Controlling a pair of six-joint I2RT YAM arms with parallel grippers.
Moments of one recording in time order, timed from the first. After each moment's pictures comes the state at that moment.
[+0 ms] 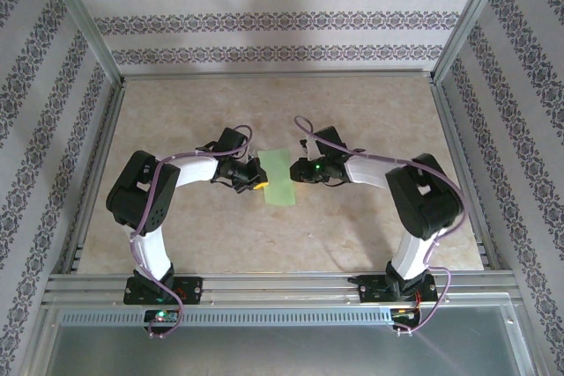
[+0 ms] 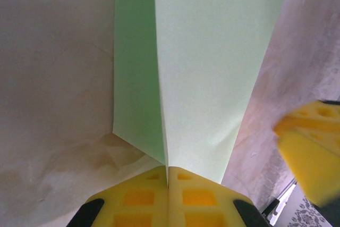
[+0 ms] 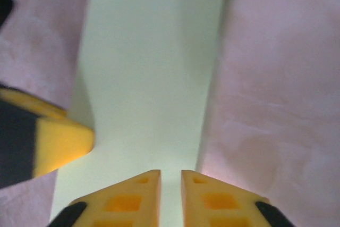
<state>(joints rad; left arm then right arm) -0.41 1.84 0.99 -0.22 0.59 -0.84 0.49 1.74 0.92 -0.12 -0.46 0.47</state>
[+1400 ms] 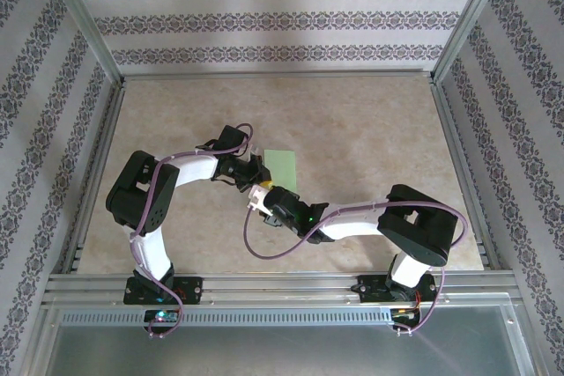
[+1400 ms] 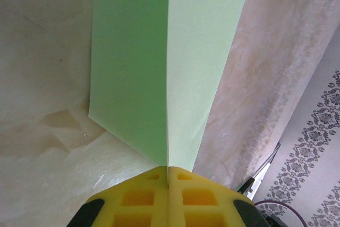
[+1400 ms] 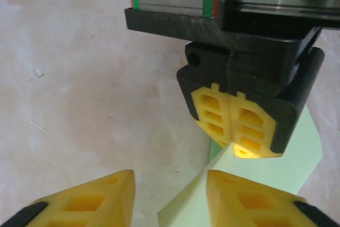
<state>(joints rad) -0.41 1.84 1.01 -0.22 0.69 -0.87 1.08 1.67 0.72 0.23 0.36 -0.28</state>
